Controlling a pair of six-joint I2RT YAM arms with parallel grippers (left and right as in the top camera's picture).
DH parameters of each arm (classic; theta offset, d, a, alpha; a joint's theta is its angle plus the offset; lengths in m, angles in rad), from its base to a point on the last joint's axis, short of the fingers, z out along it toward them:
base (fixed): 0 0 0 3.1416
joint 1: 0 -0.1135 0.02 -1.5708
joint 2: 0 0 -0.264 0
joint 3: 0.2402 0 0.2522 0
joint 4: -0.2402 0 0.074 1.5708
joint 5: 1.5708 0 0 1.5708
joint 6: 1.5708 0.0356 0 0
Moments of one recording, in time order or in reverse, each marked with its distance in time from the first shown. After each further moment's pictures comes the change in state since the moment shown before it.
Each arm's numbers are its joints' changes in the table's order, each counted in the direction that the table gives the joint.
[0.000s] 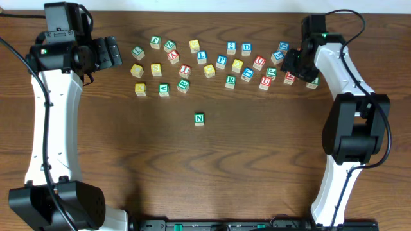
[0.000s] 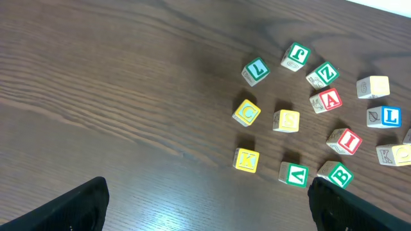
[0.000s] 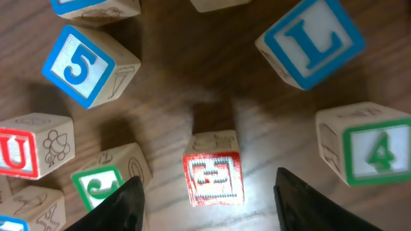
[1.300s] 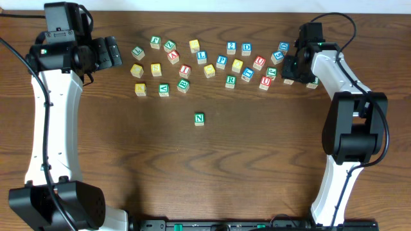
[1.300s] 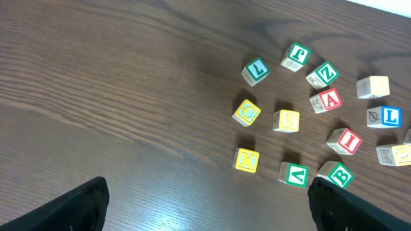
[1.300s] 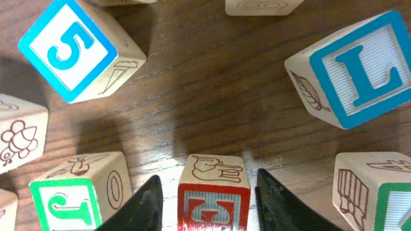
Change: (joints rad) left arm 0.000 0.000 0.000 0.000 0.000 0.000; right arm -0.003 0.000 -0.098 0.139 0.002 -0.187
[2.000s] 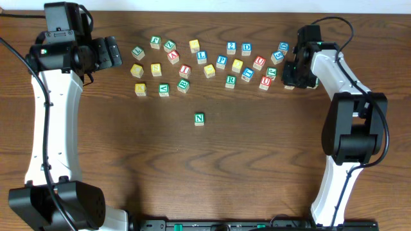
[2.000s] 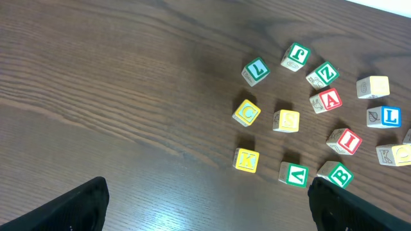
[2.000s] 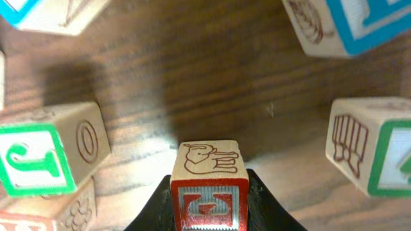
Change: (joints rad) left arm 0.000 0.000 0.000 0.000 0.000 0.000; right arm -0.008 0.002 0.007 -0.138 0.010 -0.010
